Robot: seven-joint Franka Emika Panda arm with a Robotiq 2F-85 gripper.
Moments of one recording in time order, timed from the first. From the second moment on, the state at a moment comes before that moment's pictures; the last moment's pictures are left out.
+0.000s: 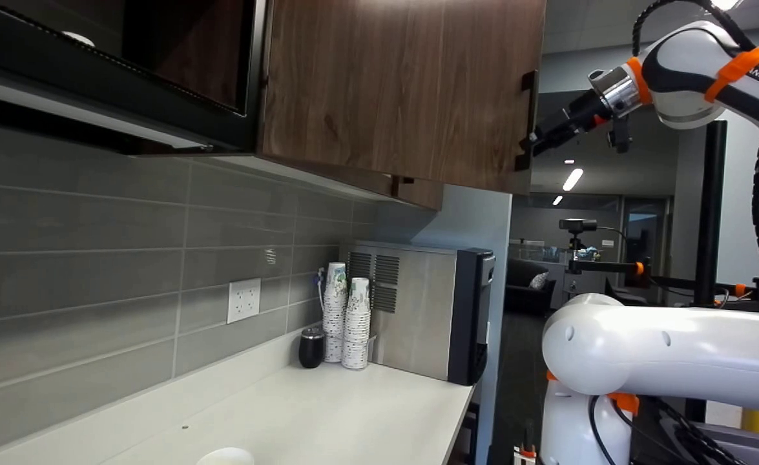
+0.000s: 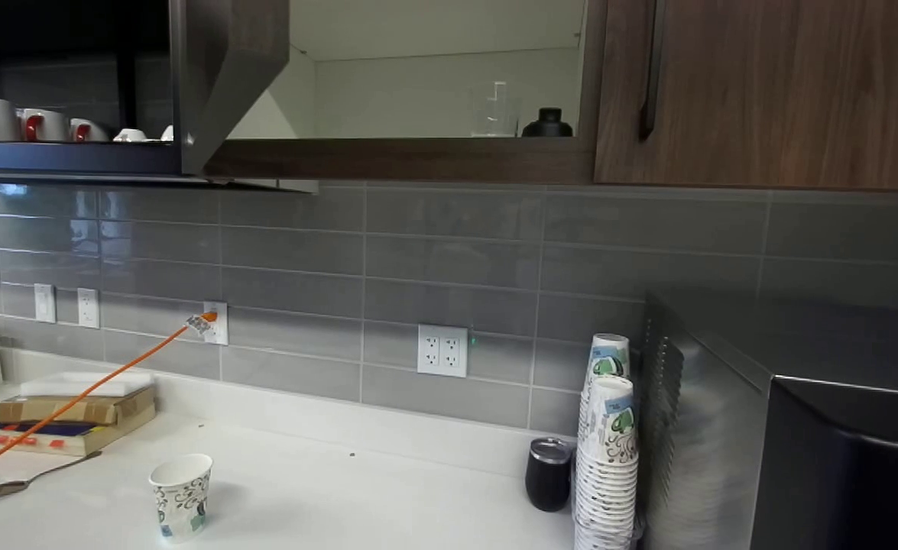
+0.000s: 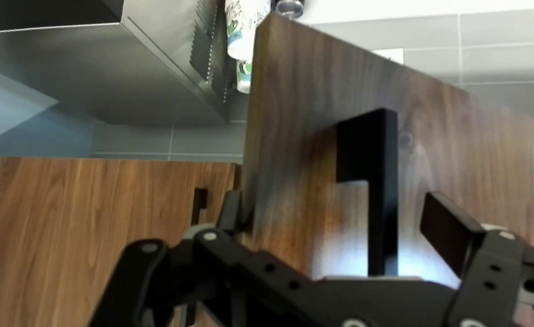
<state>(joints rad) -0.25 -1.49 -0.43 -2.27 -0.24 1.86 -0.39</state>
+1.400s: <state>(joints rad) -0.26 -1.13 -0.43 -2.25 -0.32 2.30 -0.16</state>
